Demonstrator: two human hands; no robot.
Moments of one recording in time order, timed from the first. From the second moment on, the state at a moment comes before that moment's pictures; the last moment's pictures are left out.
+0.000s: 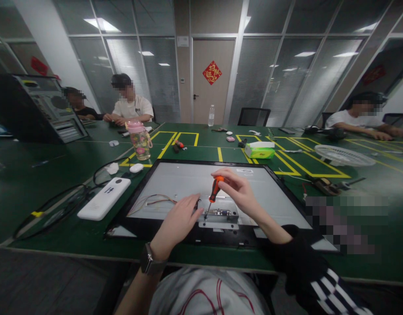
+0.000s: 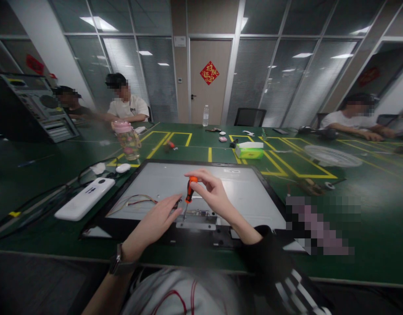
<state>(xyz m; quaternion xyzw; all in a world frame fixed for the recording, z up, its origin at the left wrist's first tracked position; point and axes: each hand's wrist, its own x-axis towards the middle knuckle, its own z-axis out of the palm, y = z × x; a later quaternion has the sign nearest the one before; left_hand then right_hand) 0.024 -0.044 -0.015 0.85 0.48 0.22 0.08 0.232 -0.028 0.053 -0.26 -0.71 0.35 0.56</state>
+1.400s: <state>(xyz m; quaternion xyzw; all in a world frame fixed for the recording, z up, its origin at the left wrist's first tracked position) 0.024 -0.045 -0.013 0.84 0.48 0.23 0.09 0.233 -0.027 0.051 -0.21 -0.65 0.51 0.52</state>
